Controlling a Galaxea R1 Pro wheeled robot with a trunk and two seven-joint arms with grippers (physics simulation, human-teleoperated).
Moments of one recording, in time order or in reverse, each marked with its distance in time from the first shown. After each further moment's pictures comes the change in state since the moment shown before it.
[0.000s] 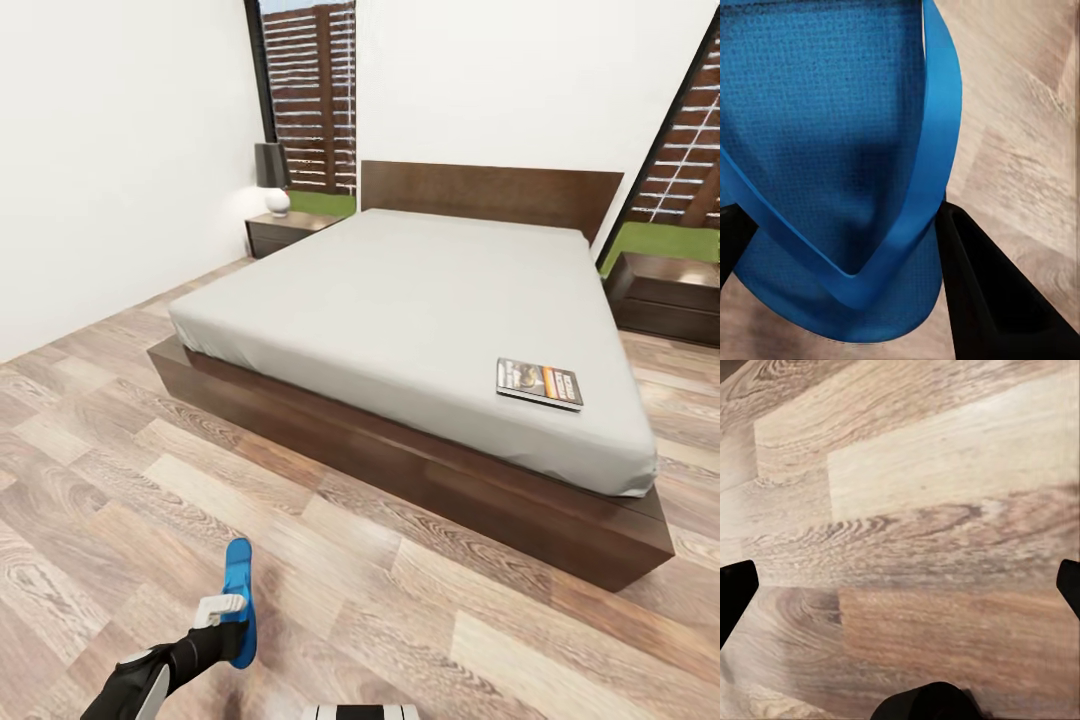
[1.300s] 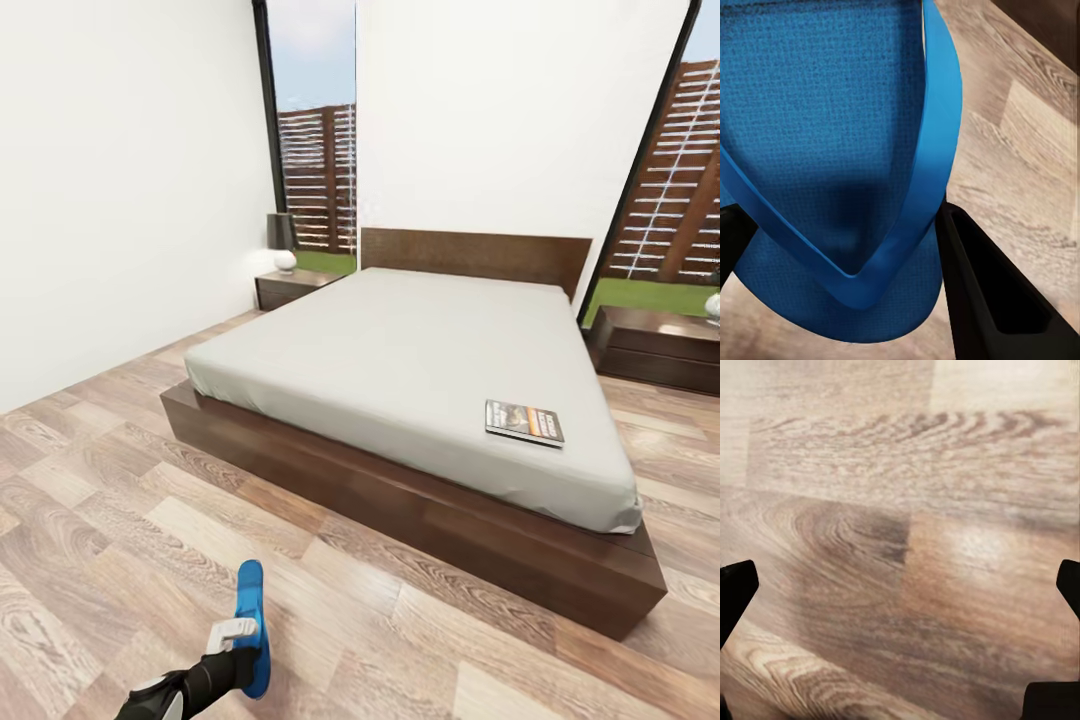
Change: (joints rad) left arm 0.000 -0.040 0.003 0.129 -0.002 -0.072 0.001; right arm 0.000 0.374 -0.001 -0.177 0.451 -0.008 -0.378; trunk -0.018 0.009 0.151
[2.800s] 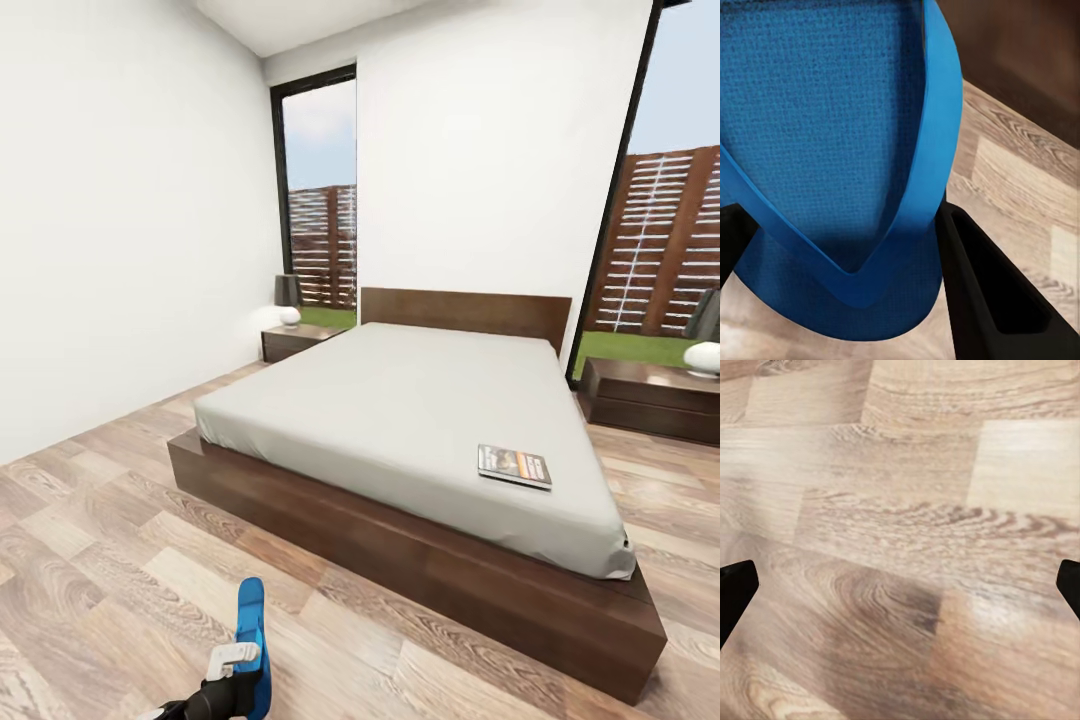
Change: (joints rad) left arm 0.000 -0.003 -0.002 0.140 -0.003 -0.145 0.003; right arm 0.001 -0.002 0.005 0.029 0.000 -0.043 -0.001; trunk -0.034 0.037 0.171
